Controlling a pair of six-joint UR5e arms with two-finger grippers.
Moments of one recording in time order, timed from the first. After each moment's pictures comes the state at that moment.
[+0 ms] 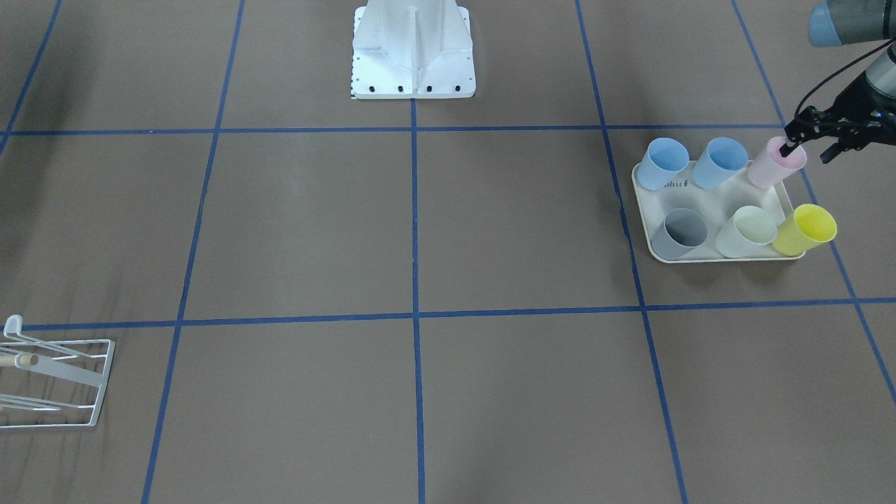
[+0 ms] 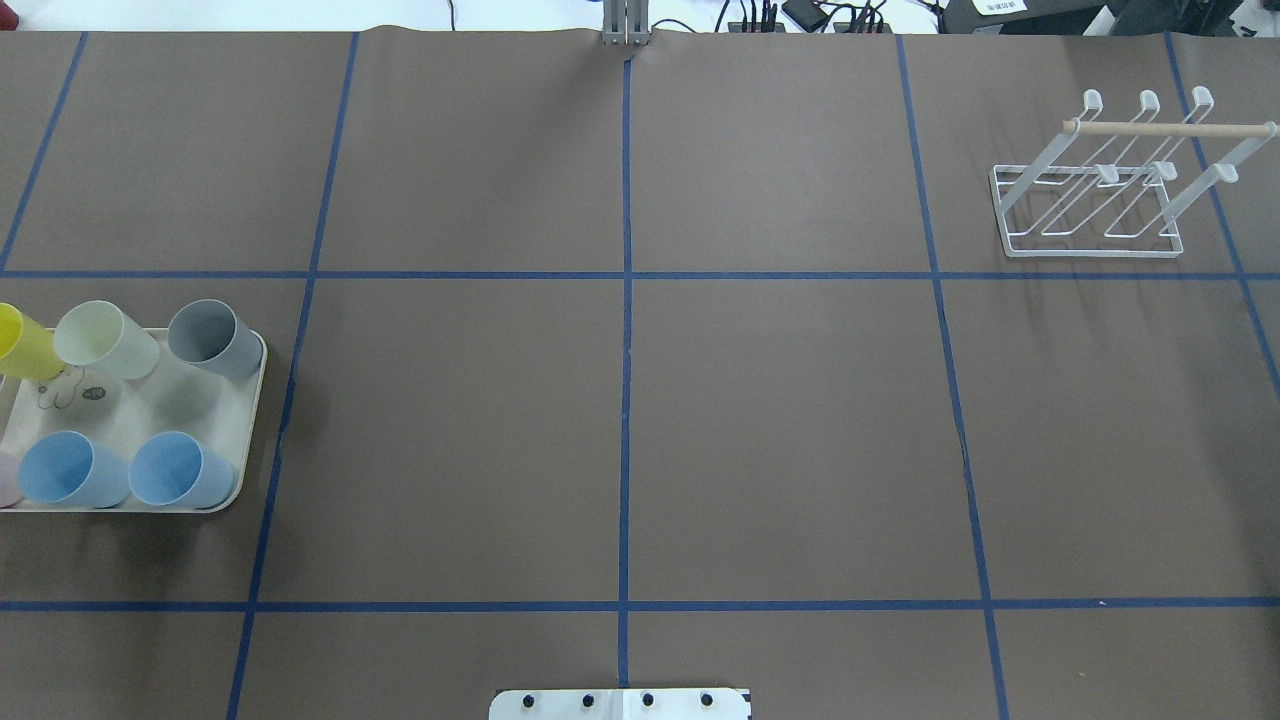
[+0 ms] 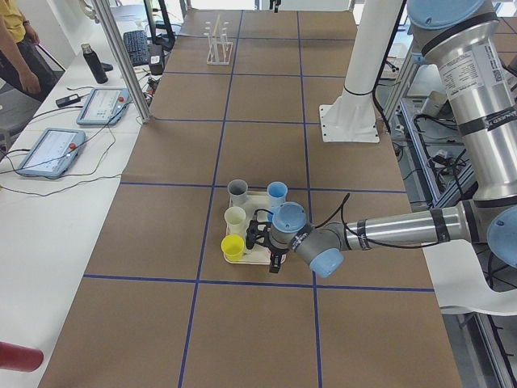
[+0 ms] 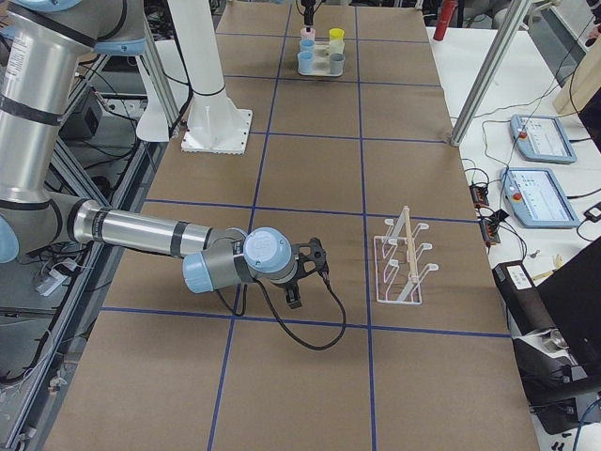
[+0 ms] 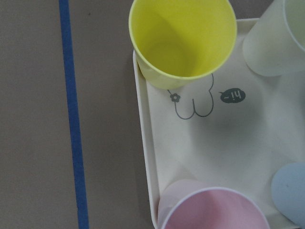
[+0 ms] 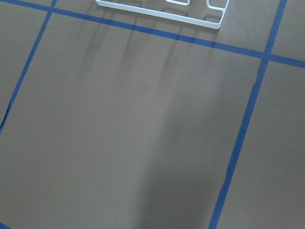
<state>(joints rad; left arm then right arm) -1.10 -1.19 -1.65 -2.51 -2.28 -0.64 1.53 -1.93 1.77 -1.12 2.58 -0.06</state>
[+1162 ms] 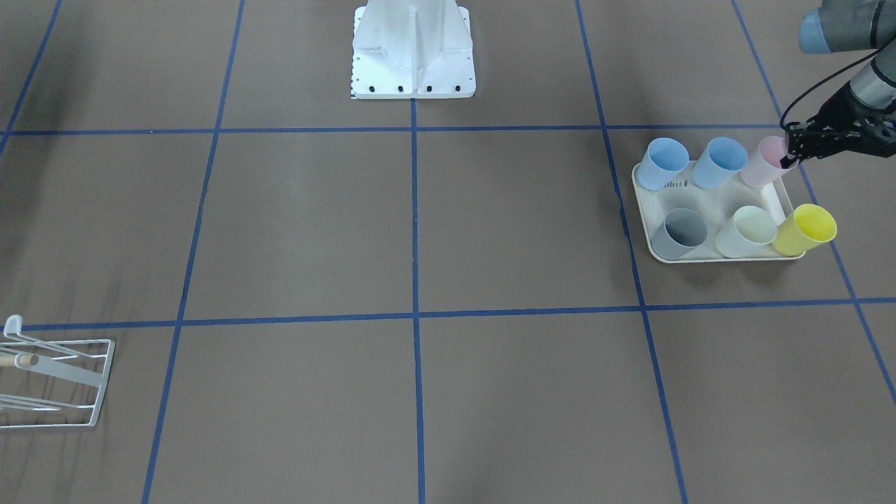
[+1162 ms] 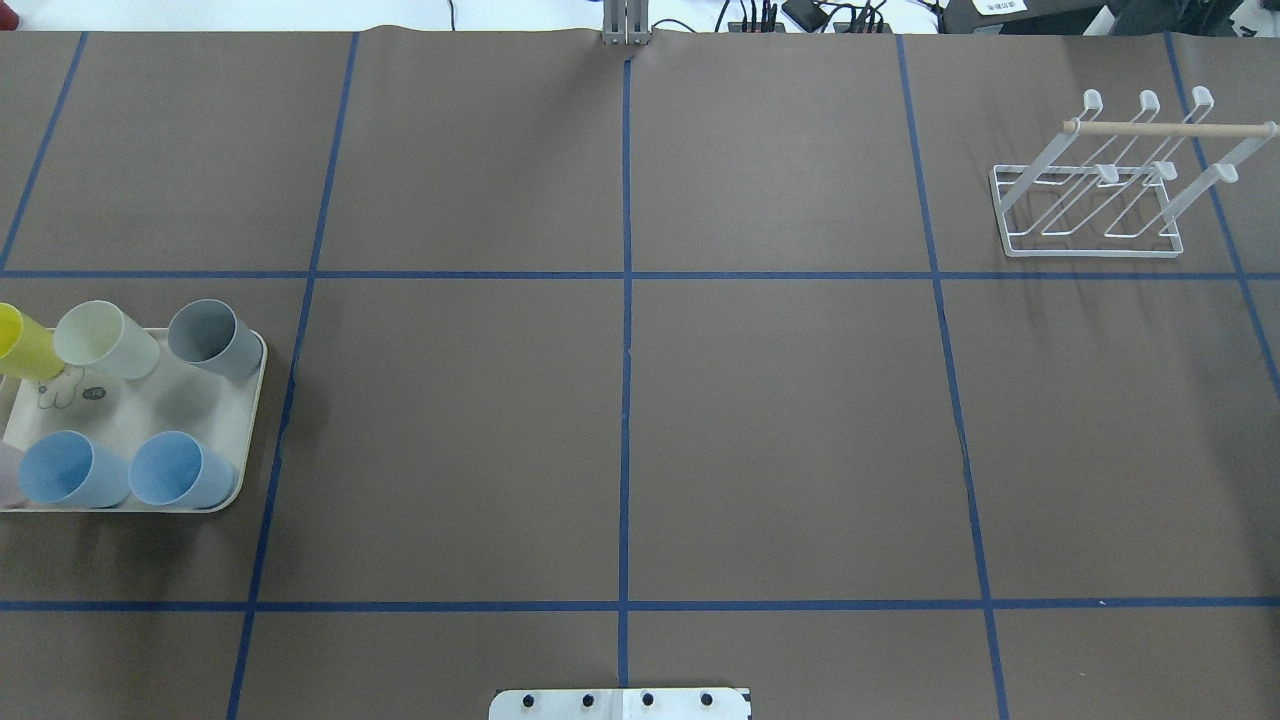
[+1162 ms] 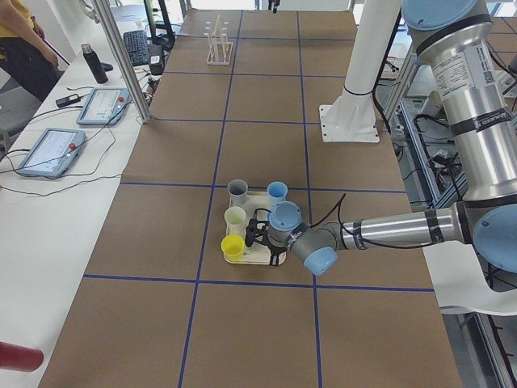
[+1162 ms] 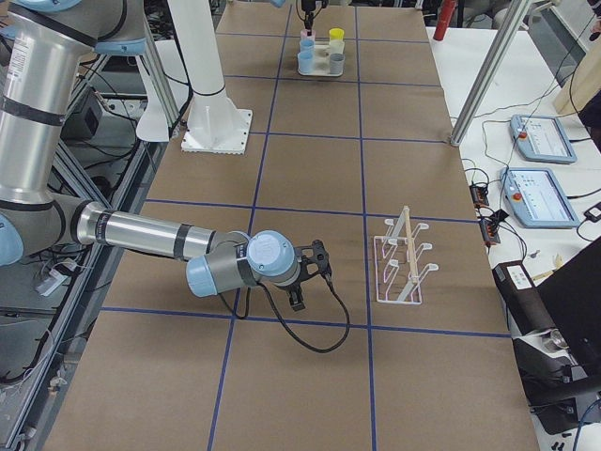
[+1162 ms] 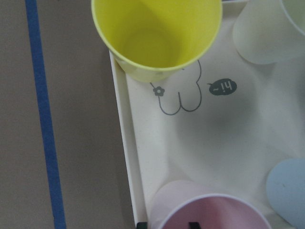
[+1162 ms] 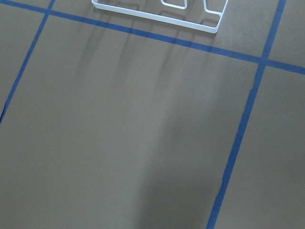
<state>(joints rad) -1.05 -1.21 -1.63 -2.50 -2.25 -0.63 1.53 -1.90 1.73 -1.10 2.58 -0.06</state>
